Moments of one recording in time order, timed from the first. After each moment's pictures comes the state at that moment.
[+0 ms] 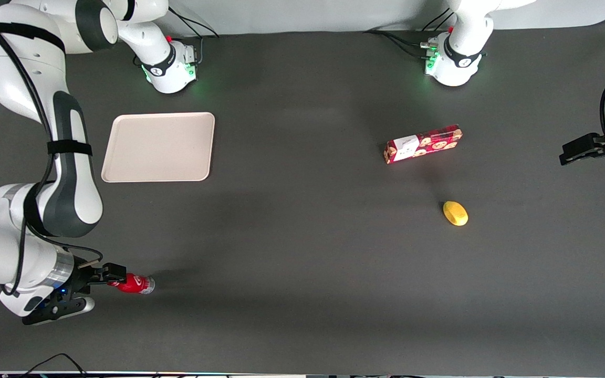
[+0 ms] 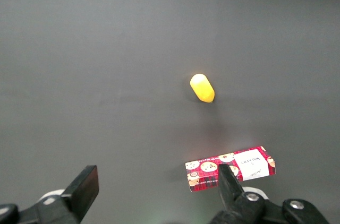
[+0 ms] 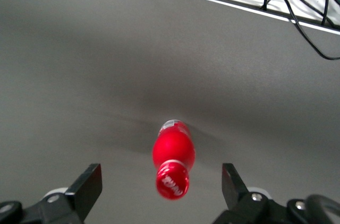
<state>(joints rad) 0.11 0.74 -0.14 -1.16 0.12 2.00 -0.27</state>
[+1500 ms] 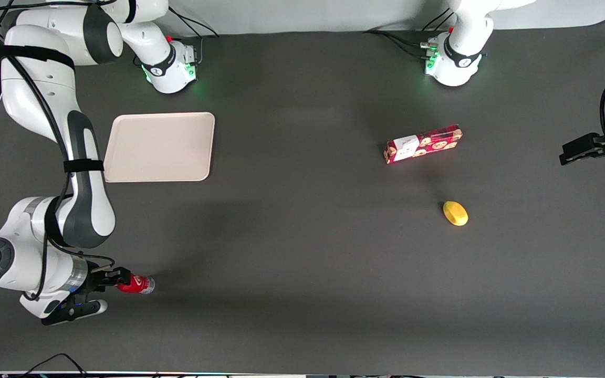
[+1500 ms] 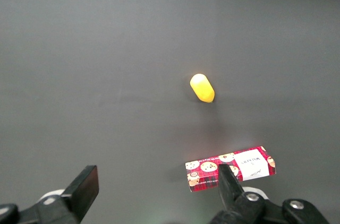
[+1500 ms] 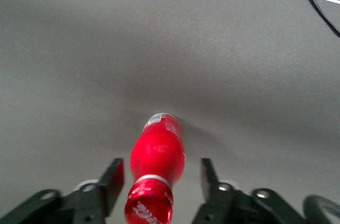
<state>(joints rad) 0.12 0.81 -0.17 -1.16 0.12 2.02 -0.27</state>
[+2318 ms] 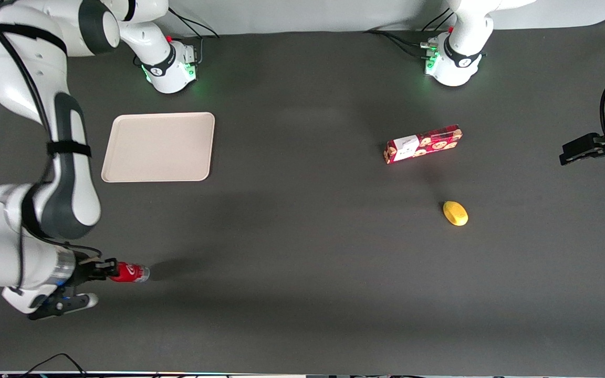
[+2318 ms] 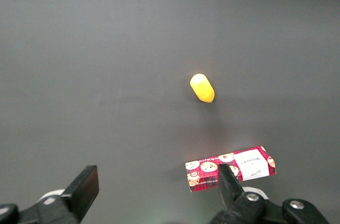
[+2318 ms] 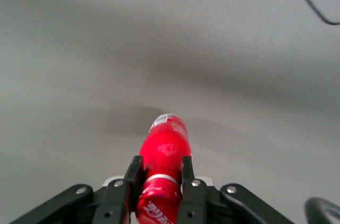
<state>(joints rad) 0.12 0.72 -0.16 -1.11 0.12 1.81 -0.24</state>
